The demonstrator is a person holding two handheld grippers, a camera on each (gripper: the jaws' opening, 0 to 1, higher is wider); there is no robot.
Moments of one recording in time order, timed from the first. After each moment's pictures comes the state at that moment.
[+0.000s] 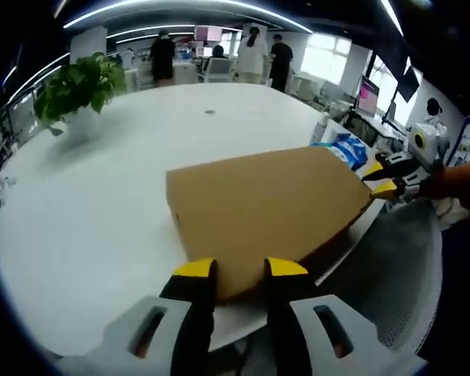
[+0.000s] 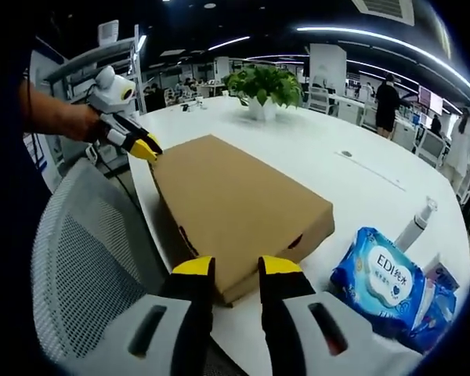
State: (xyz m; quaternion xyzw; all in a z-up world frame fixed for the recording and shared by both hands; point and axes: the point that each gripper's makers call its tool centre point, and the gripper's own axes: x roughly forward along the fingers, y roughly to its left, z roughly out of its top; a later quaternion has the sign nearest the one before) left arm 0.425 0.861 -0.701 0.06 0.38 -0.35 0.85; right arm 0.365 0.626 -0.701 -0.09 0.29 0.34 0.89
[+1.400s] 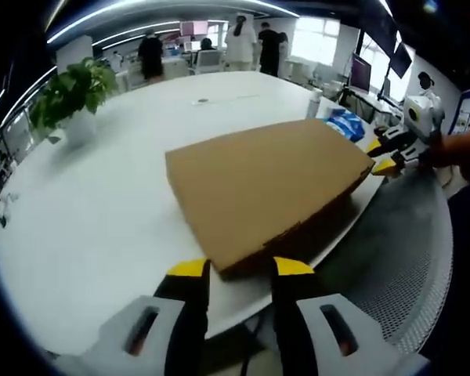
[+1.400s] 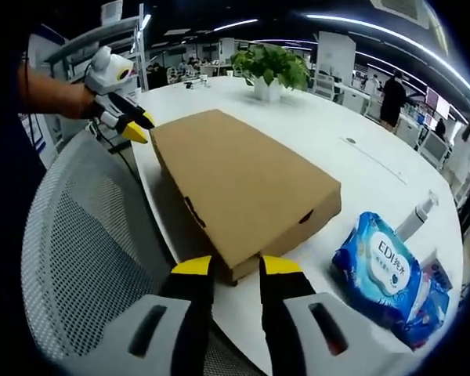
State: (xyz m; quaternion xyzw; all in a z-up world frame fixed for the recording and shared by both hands) left arm 0.402 0.874 -0.716 0.12 0.39 -0.36 0.84; right arm 0.351 0.621 -0.720 -0.13 0.34 0.33 0.87
